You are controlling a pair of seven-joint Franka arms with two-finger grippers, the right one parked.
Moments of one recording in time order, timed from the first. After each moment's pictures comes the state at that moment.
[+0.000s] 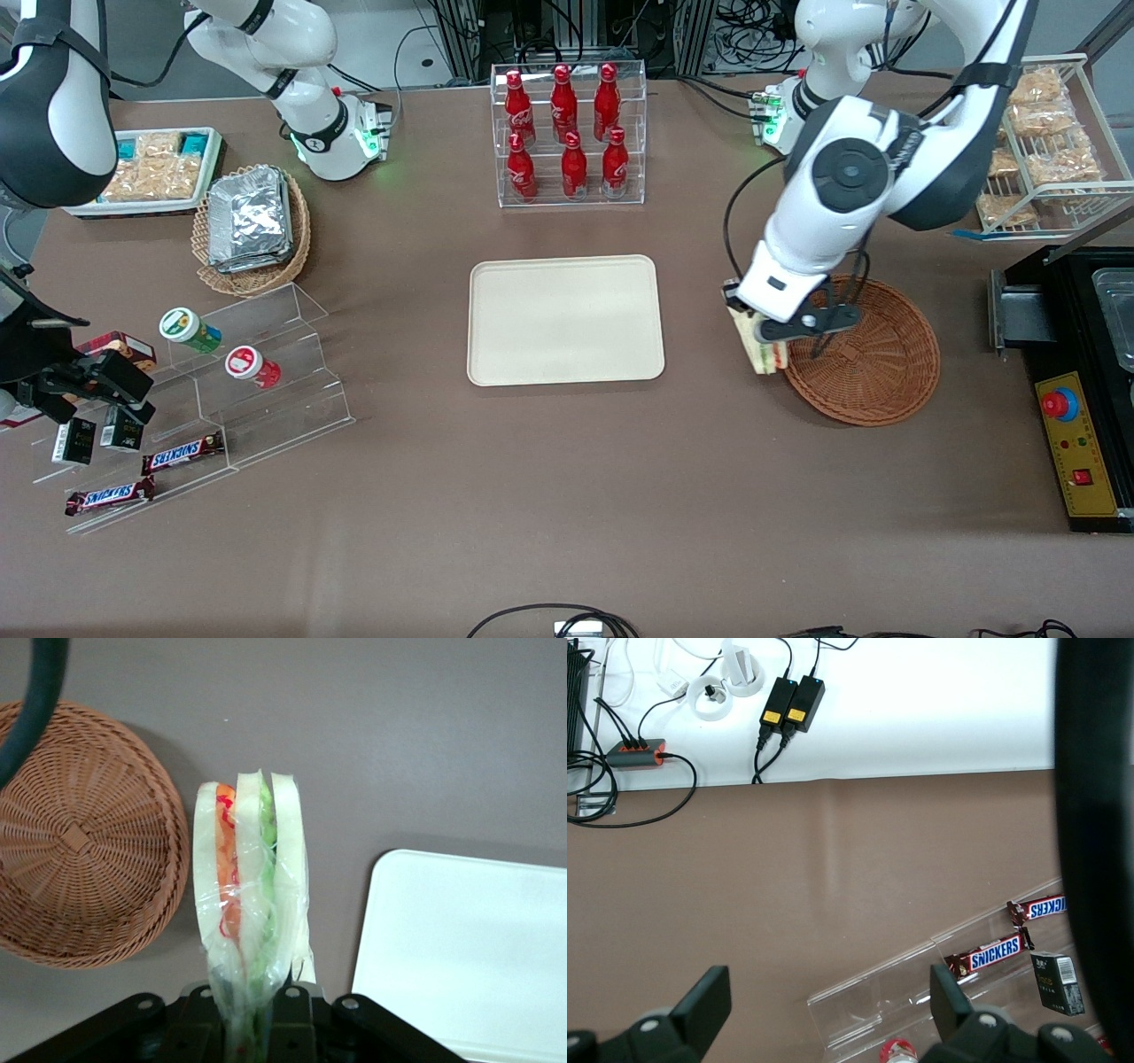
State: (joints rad) arm 0.17 0.16 -0.67 -1.89 0.13 1.97 -0.67
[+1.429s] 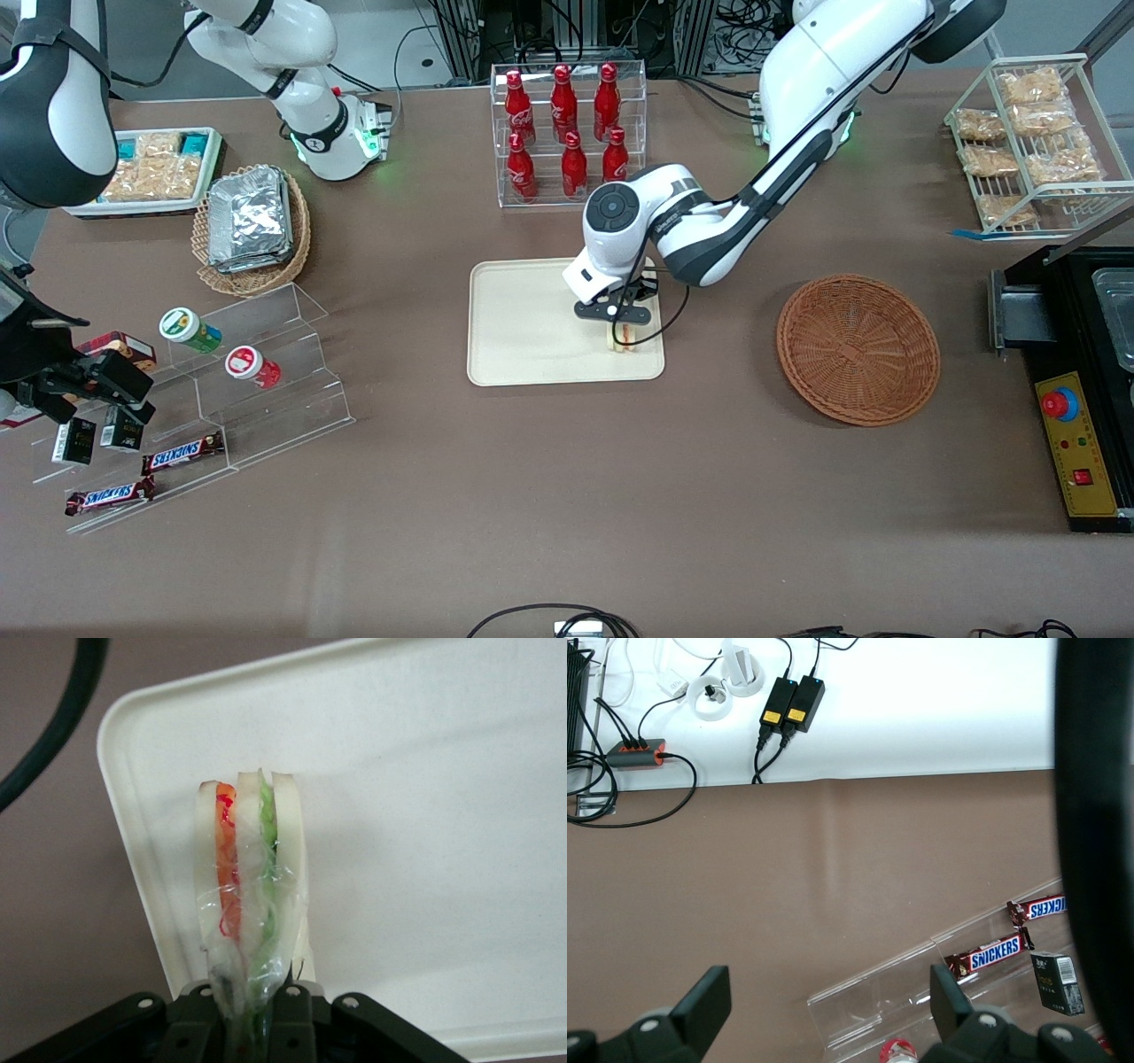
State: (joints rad) arm -0.19 0.60 -0.69 -1.89 0.46 2.20 -0.94
